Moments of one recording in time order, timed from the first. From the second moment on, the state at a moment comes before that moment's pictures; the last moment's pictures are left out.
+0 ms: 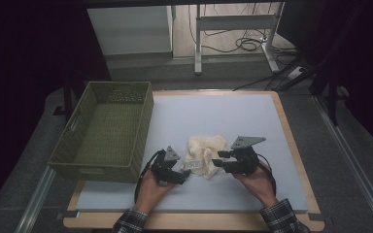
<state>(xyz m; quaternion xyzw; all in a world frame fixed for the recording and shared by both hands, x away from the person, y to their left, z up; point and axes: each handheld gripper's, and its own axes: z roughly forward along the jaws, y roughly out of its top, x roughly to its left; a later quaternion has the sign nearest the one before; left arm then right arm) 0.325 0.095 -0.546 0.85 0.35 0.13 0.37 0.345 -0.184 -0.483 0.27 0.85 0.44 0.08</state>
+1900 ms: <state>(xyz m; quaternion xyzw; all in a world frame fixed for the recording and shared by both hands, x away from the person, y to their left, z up) 0.321 0.094 -0.545 0.86 0.32 0.12 0.38 0.303 -0.254 -0.479 0.31 0.85 0.40 0.11</state>
